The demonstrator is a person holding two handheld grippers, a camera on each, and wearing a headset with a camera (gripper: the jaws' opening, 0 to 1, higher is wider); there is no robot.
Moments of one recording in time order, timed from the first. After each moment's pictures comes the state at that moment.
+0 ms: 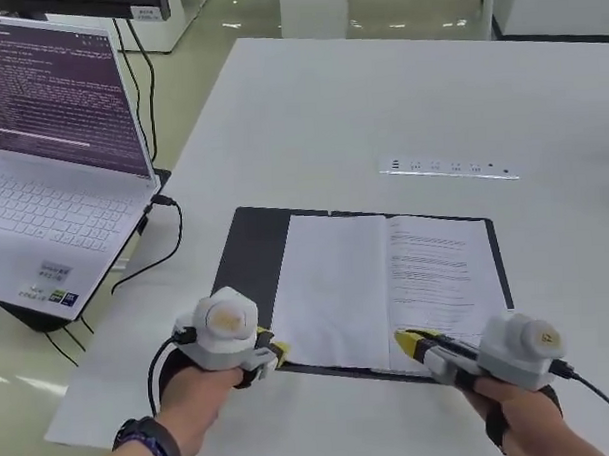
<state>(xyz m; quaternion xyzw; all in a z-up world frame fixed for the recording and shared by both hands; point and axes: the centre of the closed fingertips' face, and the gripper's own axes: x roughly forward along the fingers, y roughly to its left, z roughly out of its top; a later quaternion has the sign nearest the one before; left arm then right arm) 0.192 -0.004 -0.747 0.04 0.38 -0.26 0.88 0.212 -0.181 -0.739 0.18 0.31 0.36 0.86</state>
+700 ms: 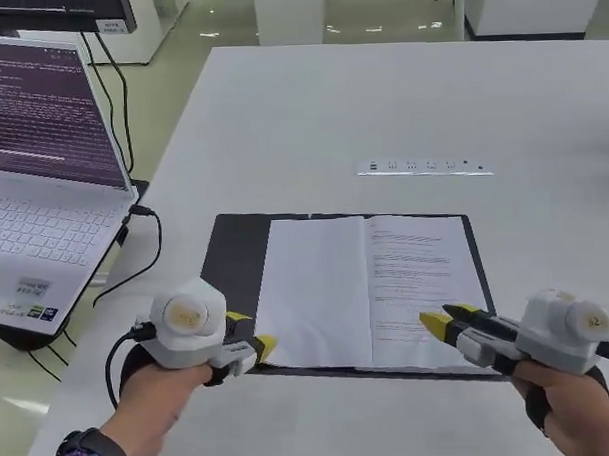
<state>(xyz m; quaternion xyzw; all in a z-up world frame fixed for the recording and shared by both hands) 0.191 -0.011 -0.699 0.05 0.34 -0.30 0.89 0.223 -0.245 -0.698 0.14 0.26 0.34 0.89</state>
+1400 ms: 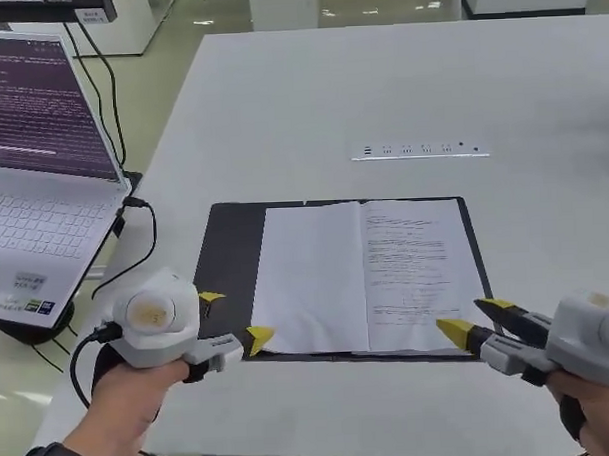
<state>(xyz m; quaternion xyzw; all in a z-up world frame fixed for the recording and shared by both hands) 0.179 0.000 -0.674 0.05 0.32 -0.29 0.90 0.186 -0.271 -0.692 0.09 0.25 0.33 0.91</state>
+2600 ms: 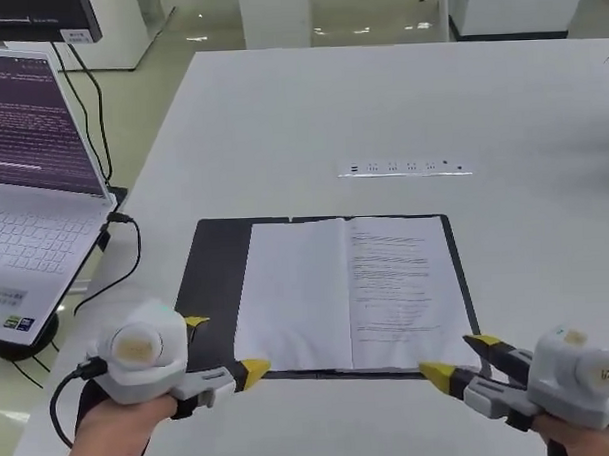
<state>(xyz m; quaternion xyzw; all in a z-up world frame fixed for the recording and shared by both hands) 0.169 -0.022 -0.675 0.05 0.31 -0.30 0.90 0.167 -0.271 -0.704 0.07 0.28 0.33 0.90</state>
